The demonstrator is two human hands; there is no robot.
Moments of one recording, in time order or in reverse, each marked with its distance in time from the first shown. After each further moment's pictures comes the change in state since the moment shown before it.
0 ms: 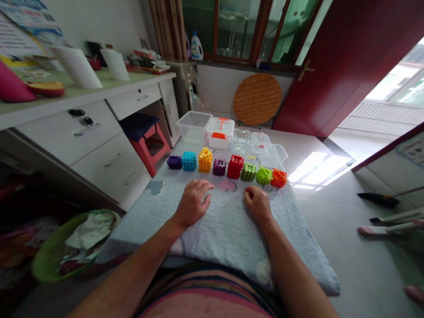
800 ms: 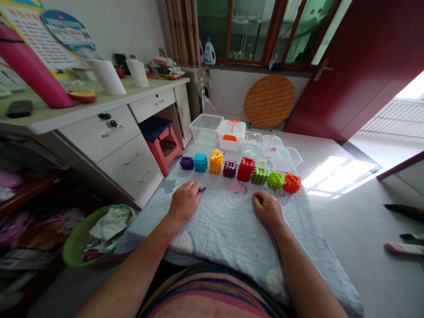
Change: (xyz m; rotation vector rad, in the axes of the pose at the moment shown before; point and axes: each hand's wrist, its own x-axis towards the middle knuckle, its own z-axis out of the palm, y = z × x) left_hand -0.017 -0.033 -0.024 0.398 -0.153 -0.284; right_hand -0.003 0.009 0.006 -0.005 -0.105 0.000
